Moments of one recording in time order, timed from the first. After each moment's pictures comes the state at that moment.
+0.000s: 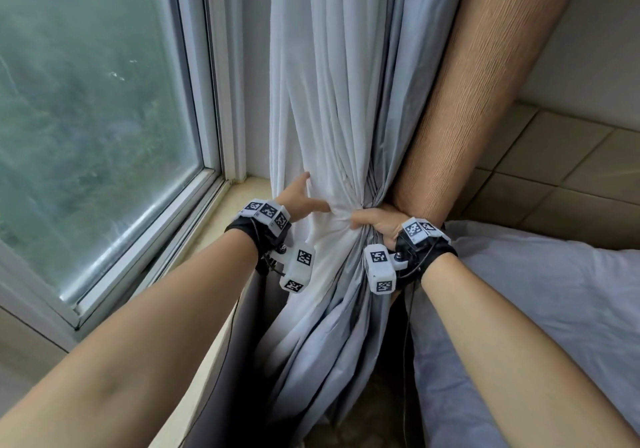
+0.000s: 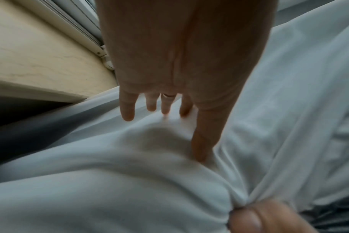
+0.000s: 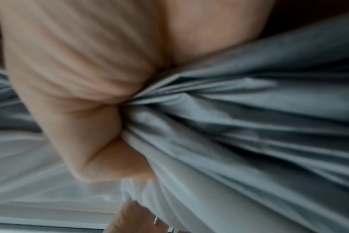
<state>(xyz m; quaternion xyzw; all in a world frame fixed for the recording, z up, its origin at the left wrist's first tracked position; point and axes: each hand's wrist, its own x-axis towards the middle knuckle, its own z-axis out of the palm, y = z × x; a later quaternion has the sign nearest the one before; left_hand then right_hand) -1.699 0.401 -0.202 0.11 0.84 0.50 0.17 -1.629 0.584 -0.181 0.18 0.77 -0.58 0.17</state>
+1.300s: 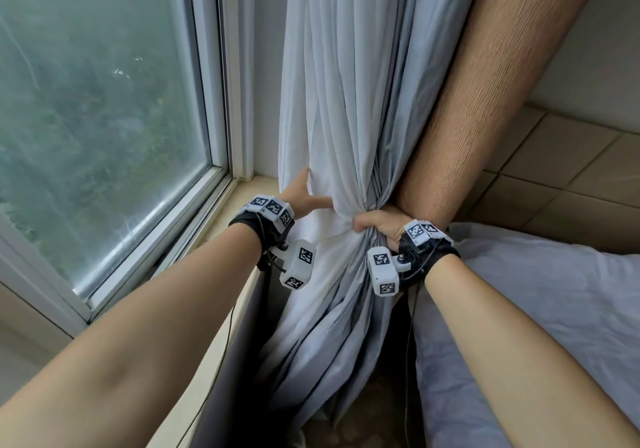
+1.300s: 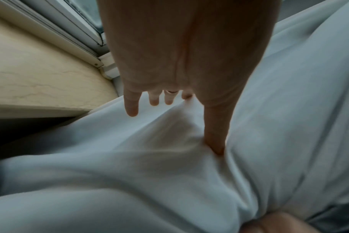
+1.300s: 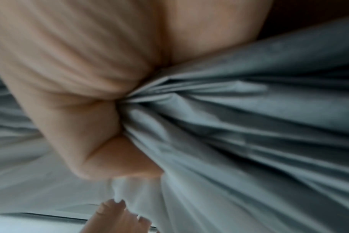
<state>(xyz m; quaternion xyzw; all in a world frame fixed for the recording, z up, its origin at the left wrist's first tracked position) -1.692 0.388 -0.190 0.15 0.83 0.52 0.13 -1.628 0.570 -0.184 0.14 0.80 -0.57 0.11</state>
